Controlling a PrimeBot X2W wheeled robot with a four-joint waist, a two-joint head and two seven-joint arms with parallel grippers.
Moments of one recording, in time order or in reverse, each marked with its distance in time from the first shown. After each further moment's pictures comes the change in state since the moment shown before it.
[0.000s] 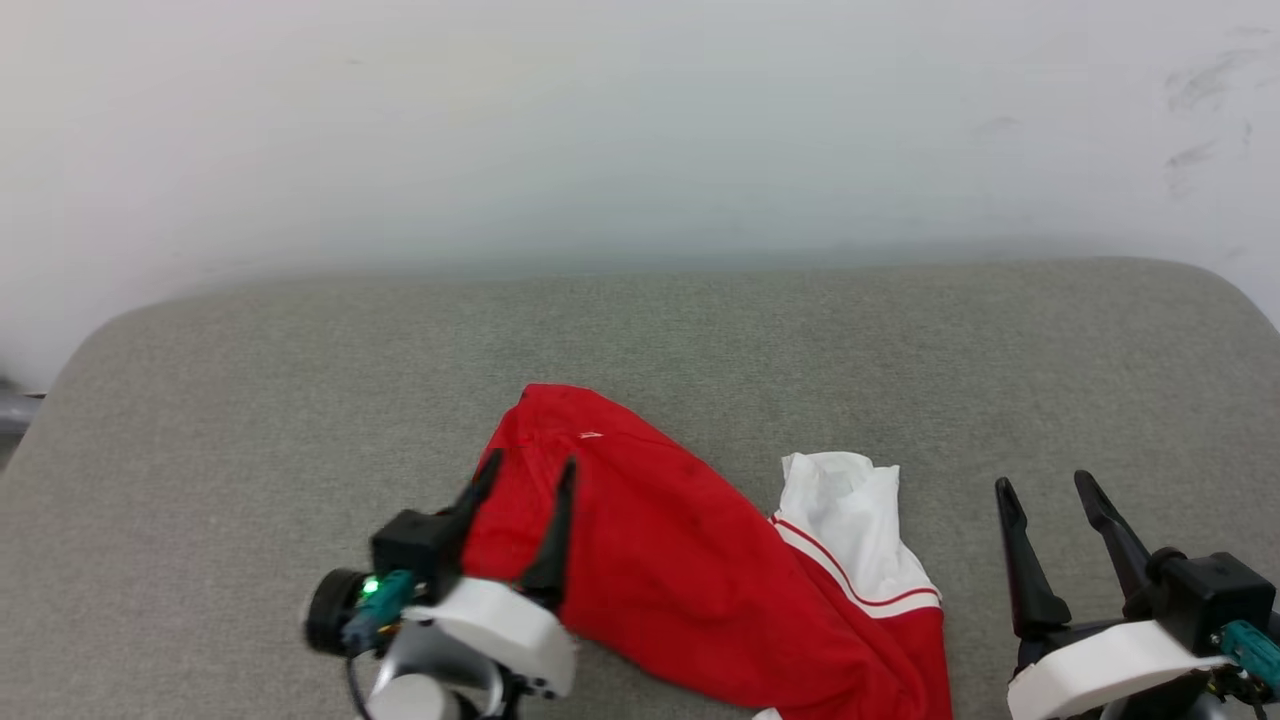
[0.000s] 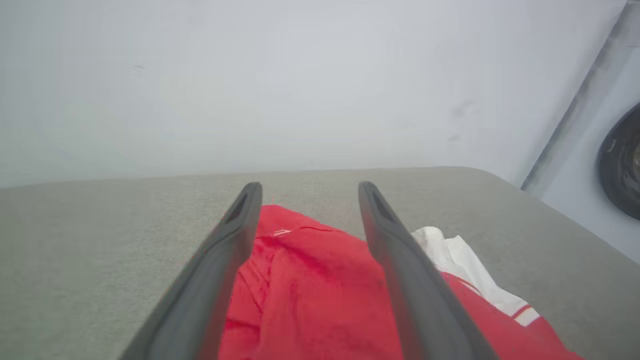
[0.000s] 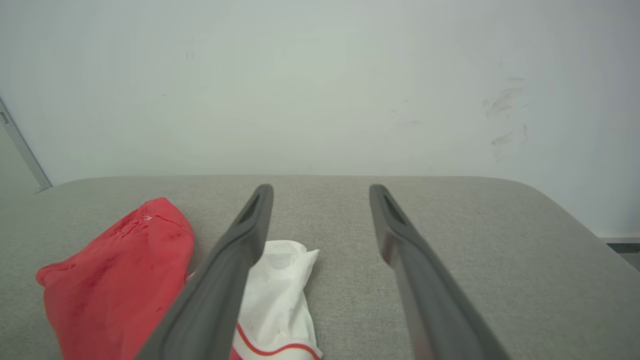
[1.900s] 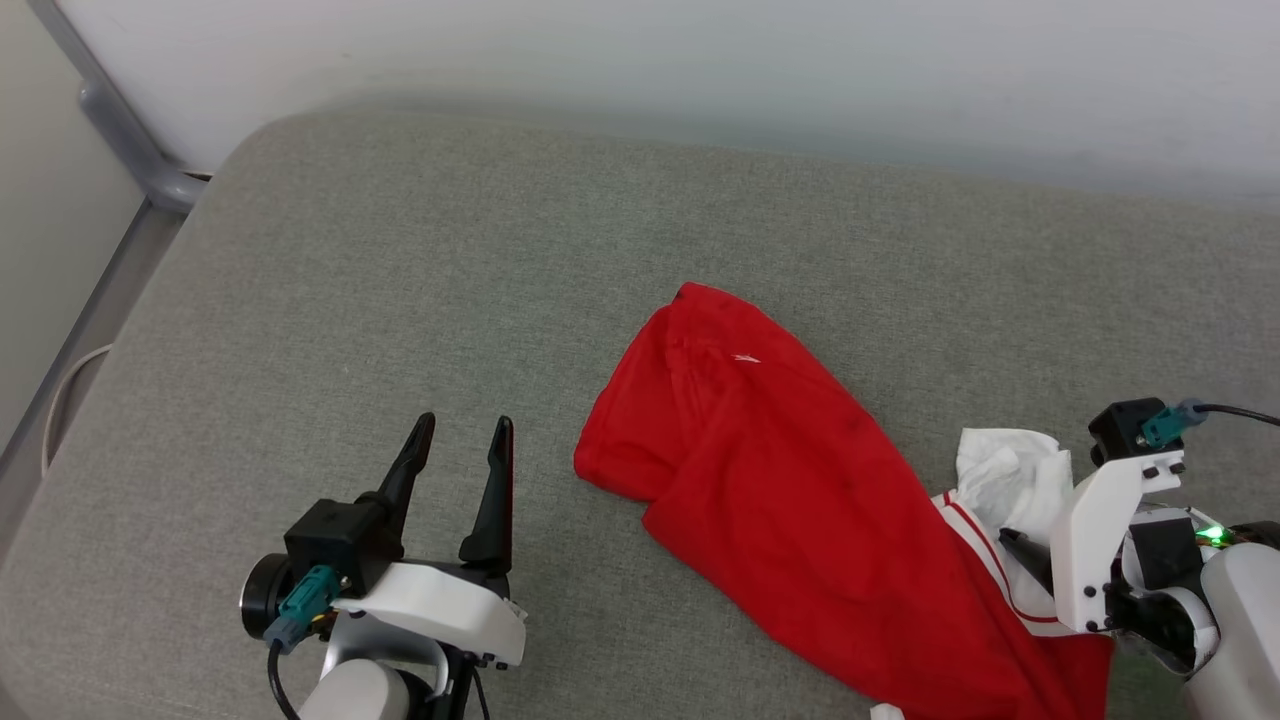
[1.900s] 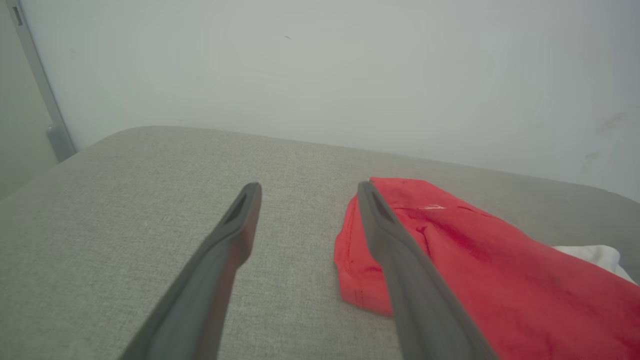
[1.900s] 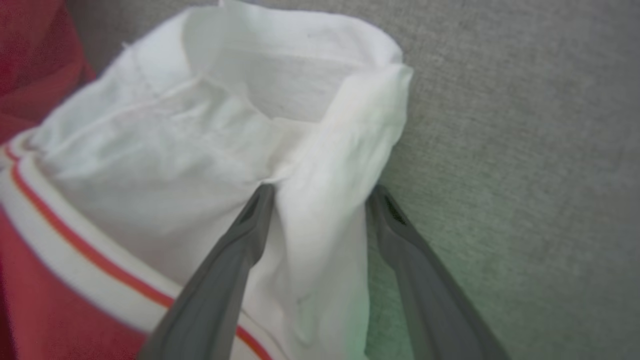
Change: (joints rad) left arm 0.035 0.077 0.098 -0.096 -0.035 0.032 -0.049; right arm -0.399 -0.291 0.247 0.511 0.311 0.000 0.714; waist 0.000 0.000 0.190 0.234
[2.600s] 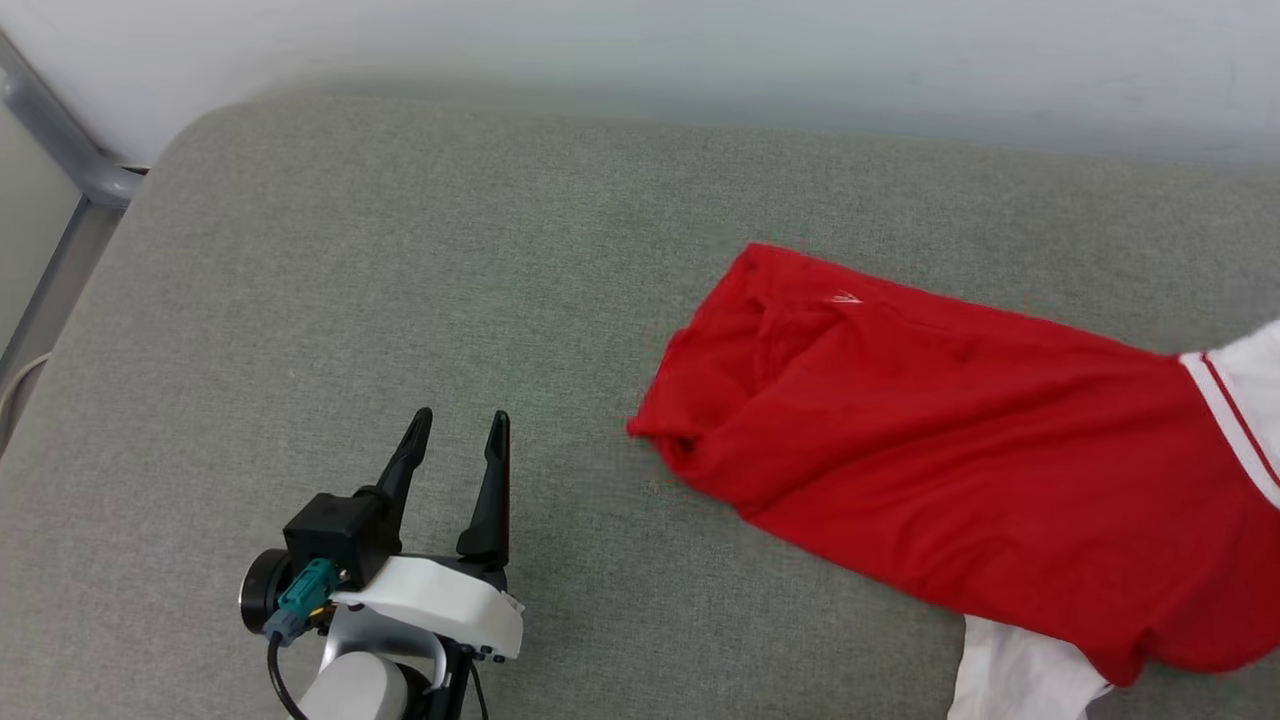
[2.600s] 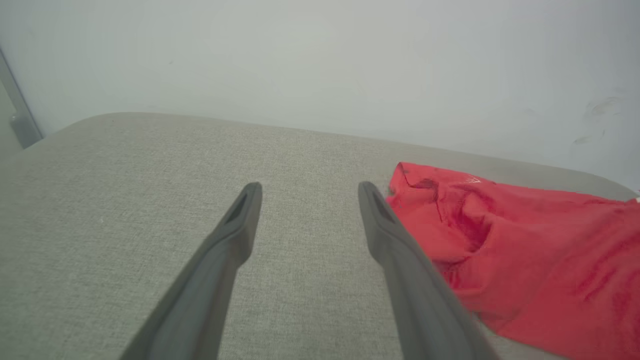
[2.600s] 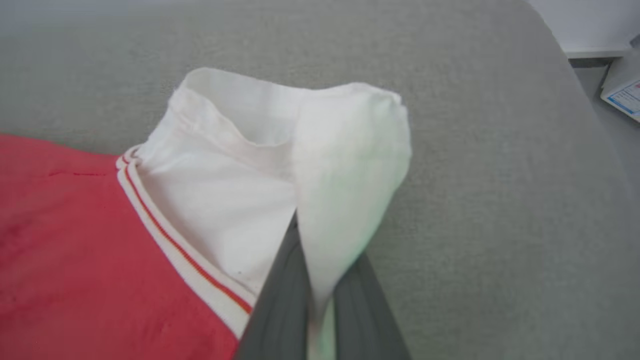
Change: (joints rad) left arm -0.018 -0.029 0.018 0.044 0.011 -0.022 -0.010; right arm -0.197 -0.170 -0.343 0.207 -0.029 0.001 -0.202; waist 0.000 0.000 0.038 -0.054
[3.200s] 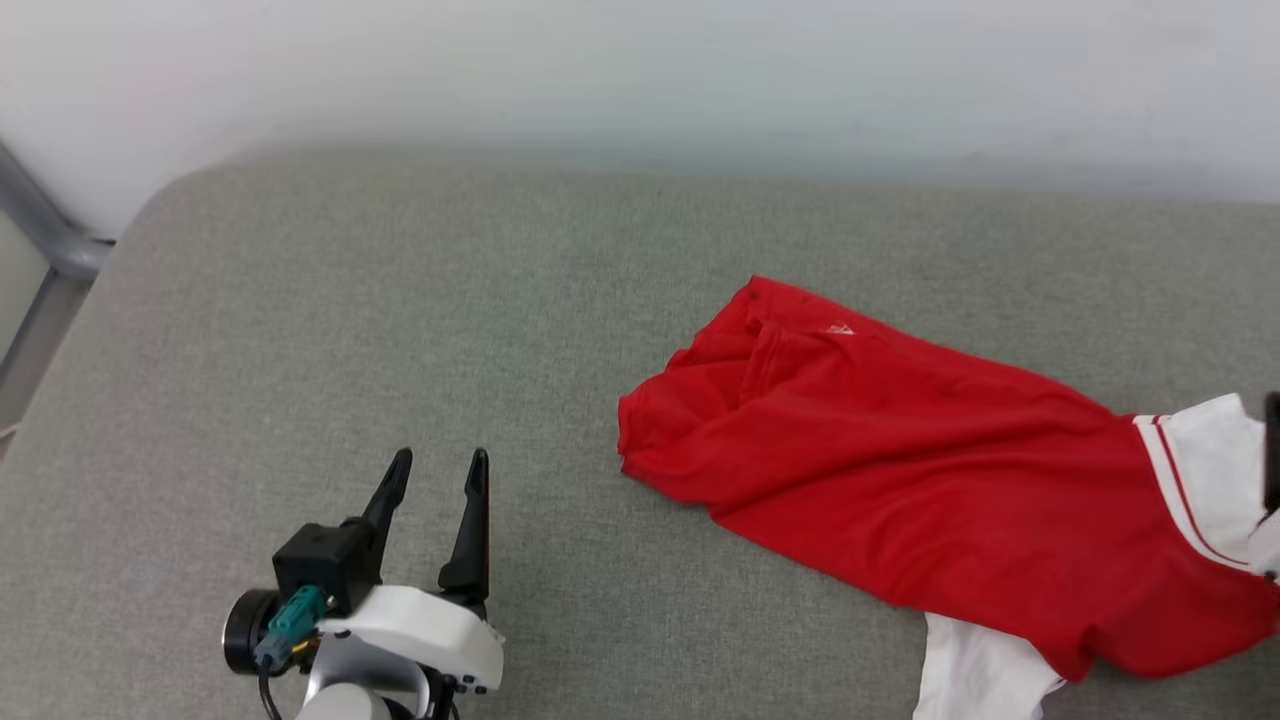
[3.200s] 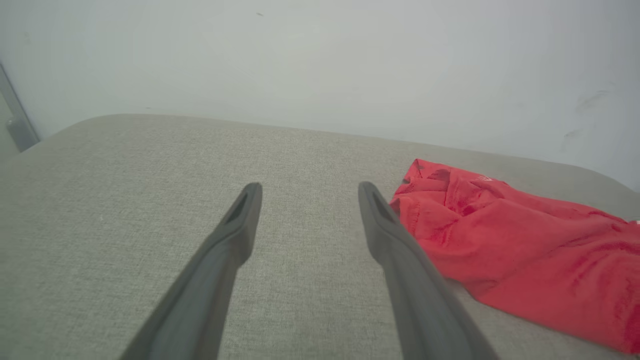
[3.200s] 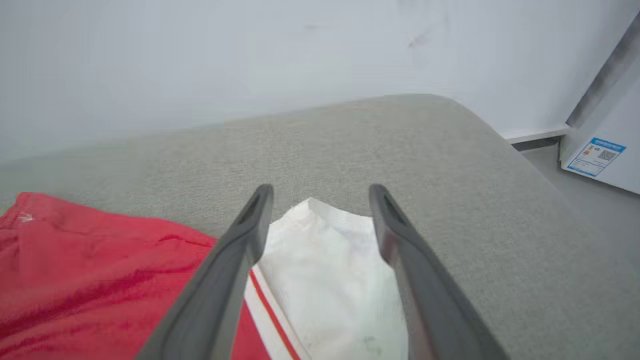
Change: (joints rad) left arm 0.038 0.018 0.012 0.023 -0.006 0.015 0.007; right arm 0.151 0.168 -0.168 -0.031 -0.114 -0.001 -0.450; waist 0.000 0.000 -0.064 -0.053
